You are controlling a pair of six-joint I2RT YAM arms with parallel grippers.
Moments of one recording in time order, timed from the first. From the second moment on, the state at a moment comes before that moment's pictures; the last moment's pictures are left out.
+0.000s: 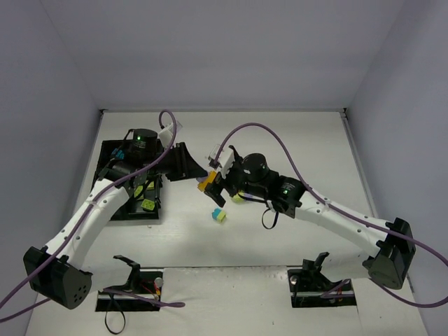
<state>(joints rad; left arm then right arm) -0.40 1.19 1.17 -0.58 0.60 -0.61 0.92 1.28 1.03 -0.12 -0.11 -0.18</state>
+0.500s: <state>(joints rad) -0.42 1.20 1.17 -0.52 0.55 -0.65 0.92 1.29 1.04 -0.12 -0.14 -0.16</state>
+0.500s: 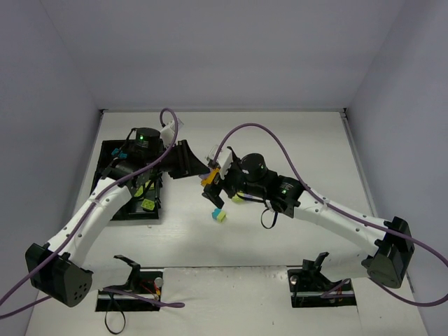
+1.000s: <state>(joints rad) -0.42 1.21 1.17 -0.52 0.55 -0.67 0.92 1.32 1.04 -0.10 -0.10 -0.14</state>
